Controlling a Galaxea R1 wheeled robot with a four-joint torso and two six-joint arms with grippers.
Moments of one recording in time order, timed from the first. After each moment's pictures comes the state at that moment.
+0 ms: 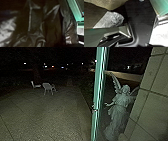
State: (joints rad) left arm 1.39 3.04 -2.78 -0.32 0.09 0.32; right arm -1.54 3.09 -2.74 -0.05 0.07 0.12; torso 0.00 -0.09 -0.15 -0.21
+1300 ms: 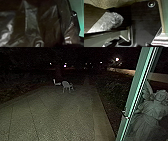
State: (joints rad) left arm 1.39 3.04 -2.78 -0.32 0.09 0.32; right arm -1.53 3.08 -2.74 -0.05 0.07 0.12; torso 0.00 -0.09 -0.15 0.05
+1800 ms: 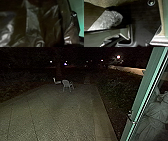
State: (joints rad) left arm 1.39 3.04 -2.78 -0.32 0.09 0.32; right arm -1.54 3.08 -2.74 -0.05 0.07 0.12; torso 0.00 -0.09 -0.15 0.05
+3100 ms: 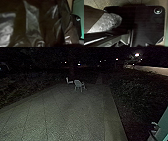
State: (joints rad) left arm 1.39 3.04 -2.78 -0.32 0.08 0.32; right arm -1.53 3.08 -2.74 -0.04 0.08 0.12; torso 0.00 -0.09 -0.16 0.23
